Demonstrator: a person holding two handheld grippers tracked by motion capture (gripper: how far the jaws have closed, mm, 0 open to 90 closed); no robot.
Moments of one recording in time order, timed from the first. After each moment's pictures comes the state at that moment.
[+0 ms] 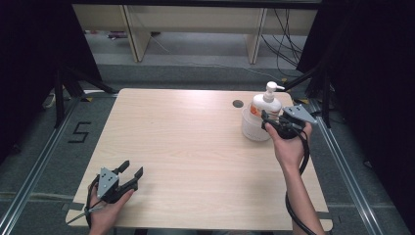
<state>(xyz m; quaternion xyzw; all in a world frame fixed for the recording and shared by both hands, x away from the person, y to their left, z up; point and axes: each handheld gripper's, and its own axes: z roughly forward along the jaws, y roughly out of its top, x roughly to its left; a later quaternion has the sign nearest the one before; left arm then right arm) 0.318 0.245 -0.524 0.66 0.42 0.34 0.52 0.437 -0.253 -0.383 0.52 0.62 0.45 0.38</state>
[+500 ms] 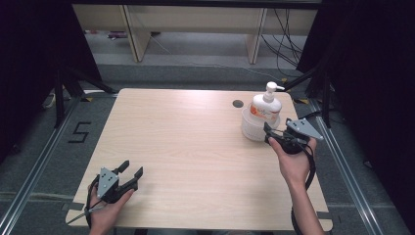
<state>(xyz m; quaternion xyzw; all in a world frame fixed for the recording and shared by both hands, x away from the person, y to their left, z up) 0.318 0.245 -0.524 0.65 0.42 0.34 0.52 0.400 -0.262 -0.398 0.51 0.63 0.46 0.37</state>
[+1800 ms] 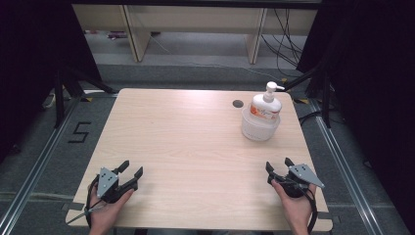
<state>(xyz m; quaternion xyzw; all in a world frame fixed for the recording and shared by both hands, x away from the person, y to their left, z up) 0.319 0.245 -0.523 0.65 0.43 0.34 0.52 0.330 -0.281 -0.494 0.52 0.63 0.46 0.34</state>
